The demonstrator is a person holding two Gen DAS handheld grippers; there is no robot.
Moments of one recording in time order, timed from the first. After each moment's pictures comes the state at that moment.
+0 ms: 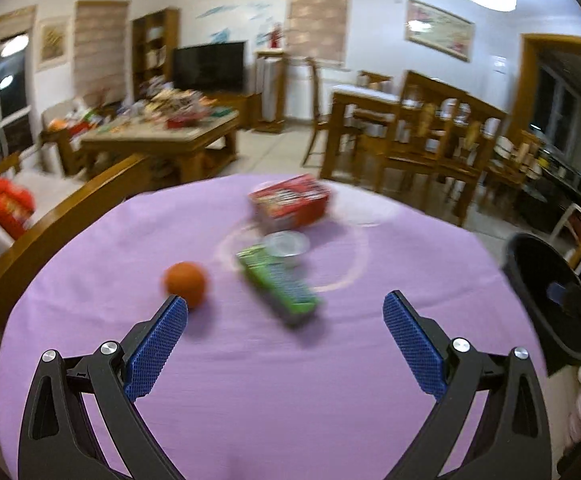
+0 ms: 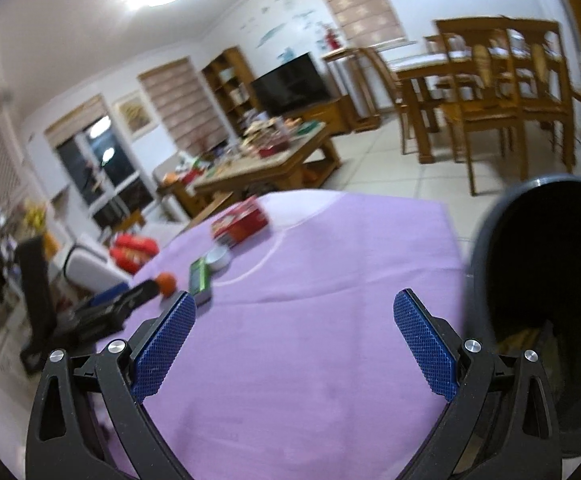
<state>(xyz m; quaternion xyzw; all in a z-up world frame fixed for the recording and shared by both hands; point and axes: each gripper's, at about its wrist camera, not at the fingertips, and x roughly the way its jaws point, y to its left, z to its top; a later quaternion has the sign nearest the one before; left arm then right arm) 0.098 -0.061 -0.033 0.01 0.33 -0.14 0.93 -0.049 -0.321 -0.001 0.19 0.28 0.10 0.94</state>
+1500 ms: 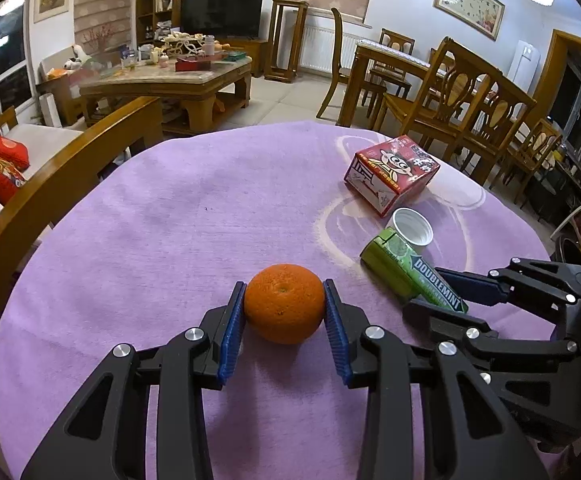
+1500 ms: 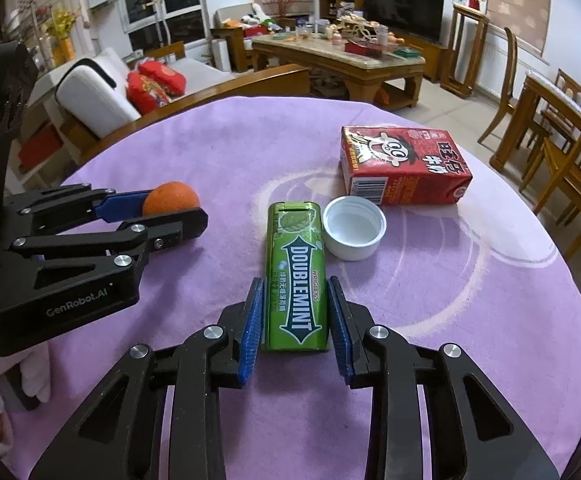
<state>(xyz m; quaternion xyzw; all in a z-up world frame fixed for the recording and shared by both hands) 0.172 -0.002 -0.060 0.01 0.42 -0.14 0.90 0.153 -0.119 -0.060 -0.07 0.44 0.19 0.87</state>
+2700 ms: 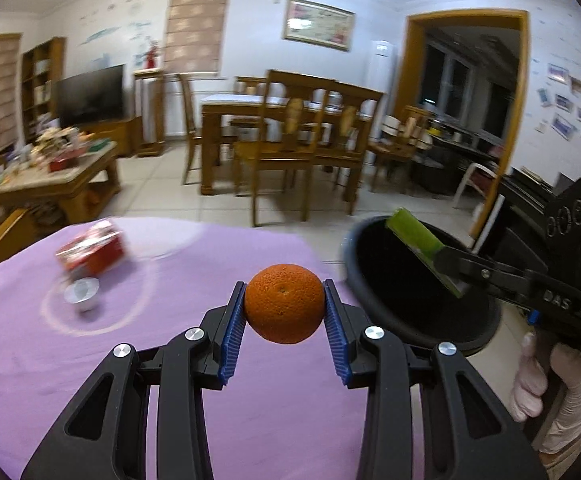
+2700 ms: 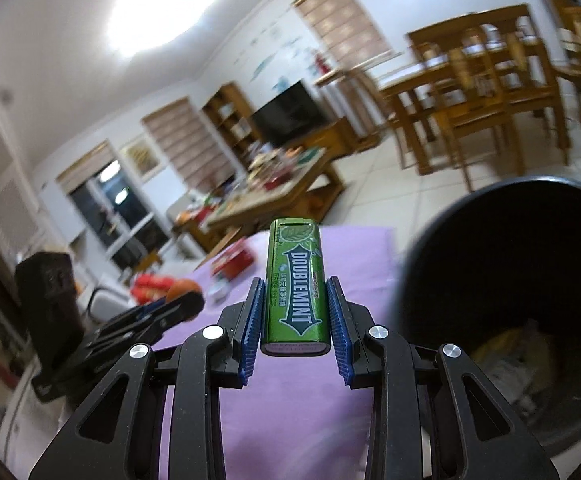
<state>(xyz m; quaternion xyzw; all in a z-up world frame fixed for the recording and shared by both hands) 0.028 -0.216 0.000 0.06 0.28 -0.37 0.88 -0.115 -0.436 0.006 0.27 0.22 0.08 0.93</state>
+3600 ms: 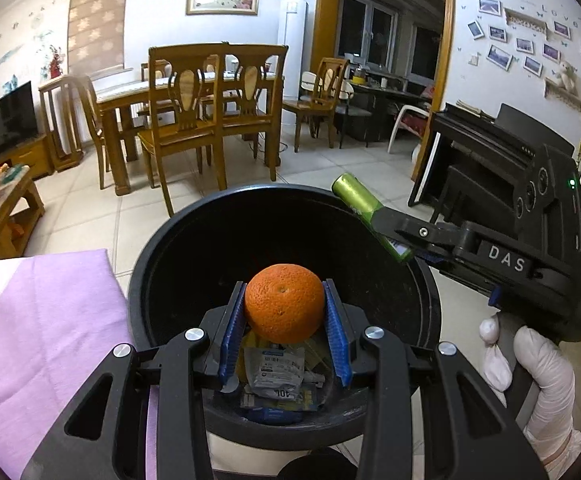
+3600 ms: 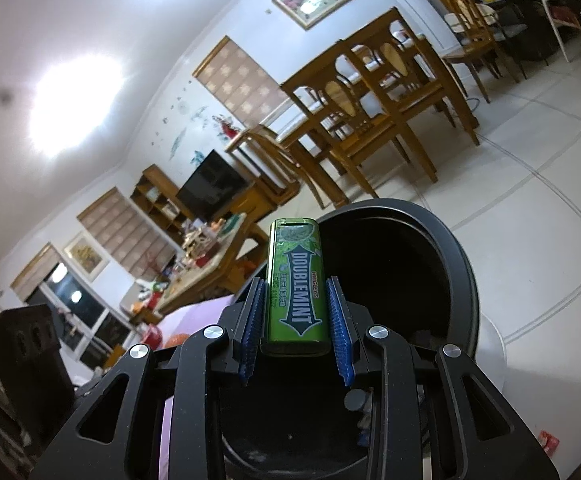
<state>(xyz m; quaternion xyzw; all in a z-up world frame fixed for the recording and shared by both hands) -0.014 -0.391 -0.043 0.14 0.30 -0.47 0.82 -0.199 -0.607 -0.059 0.38 0.15 -0.06 0.91</state>
